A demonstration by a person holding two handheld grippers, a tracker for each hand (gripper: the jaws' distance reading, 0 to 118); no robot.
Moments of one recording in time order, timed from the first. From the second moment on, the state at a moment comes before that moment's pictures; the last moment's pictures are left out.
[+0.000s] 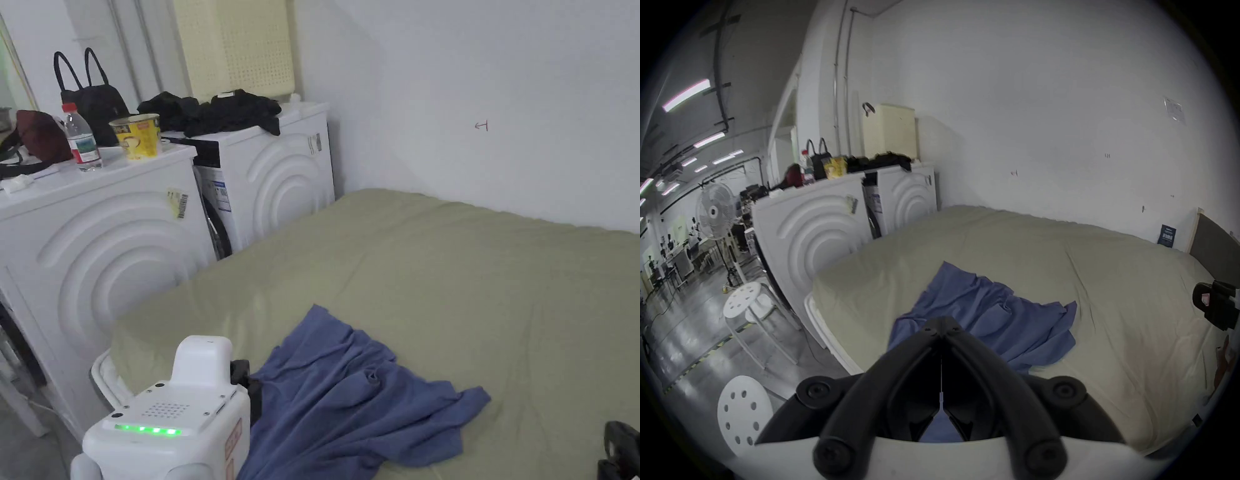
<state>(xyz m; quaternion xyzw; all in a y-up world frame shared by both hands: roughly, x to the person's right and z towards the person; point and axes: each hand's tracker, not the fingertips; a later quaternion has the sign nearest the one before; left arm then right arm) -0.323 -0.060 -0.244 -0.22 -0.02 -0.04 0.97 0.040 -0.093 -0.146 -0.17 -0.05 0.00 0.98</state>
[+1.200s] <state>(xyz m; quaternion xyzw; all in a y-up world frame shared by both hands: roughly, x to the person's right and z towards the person) -0.277 -0.152 -0.427 -0.49 -0.10 -0.09 0.86 0.076 -0.152 -0.091 -0.30 -0.09 -0.04 0.95</state>
